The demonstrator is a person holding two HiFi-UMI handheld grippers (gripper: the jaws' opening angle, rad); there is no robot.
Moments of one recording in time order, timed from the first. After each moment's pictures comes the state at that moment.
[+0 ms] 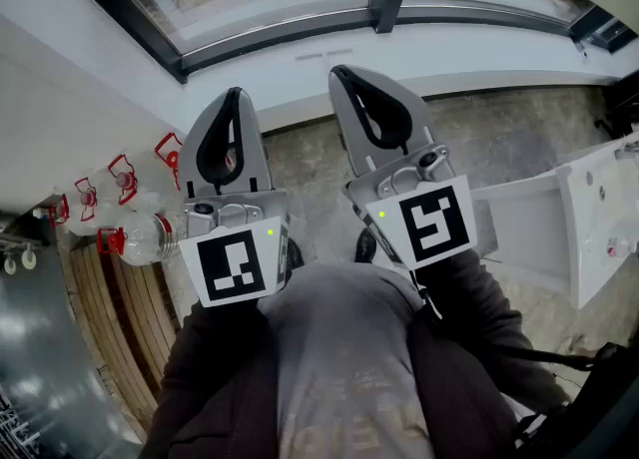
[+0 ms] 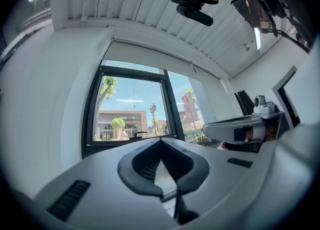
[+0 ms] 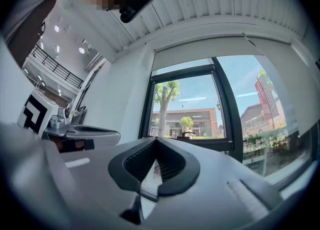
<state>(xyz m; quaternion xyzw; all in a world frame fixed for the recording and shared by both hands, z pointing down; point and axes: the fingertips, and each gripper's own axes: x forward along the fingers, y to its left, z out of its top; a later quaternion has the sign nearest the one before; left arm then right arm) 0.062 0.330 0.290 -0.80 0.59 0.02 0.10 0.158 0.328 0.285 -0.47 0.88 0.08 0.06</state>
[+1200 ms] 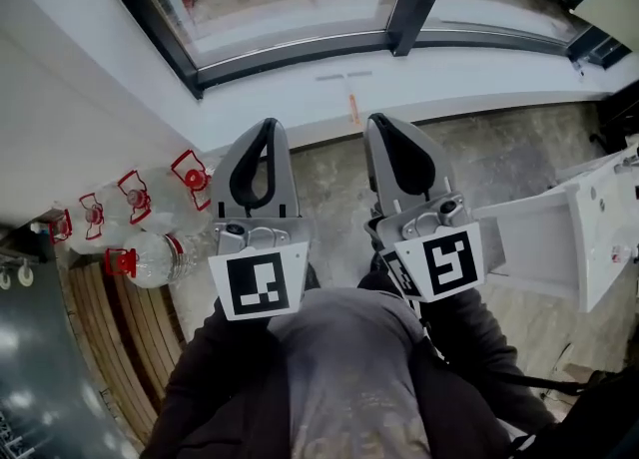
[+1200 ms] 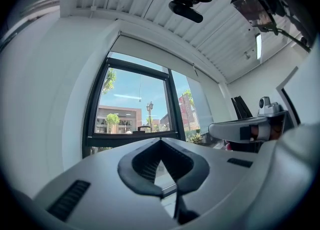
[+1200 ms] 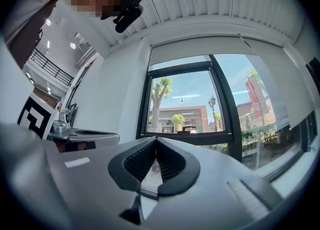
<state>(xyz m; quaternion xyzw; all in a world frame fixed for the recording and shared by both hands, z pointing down) -0.028 0.309 0.321 -0.82 0.56 0.02 0.07 0.079 0.322 0.311 -0.52 0.85 0.06 0.05</state>
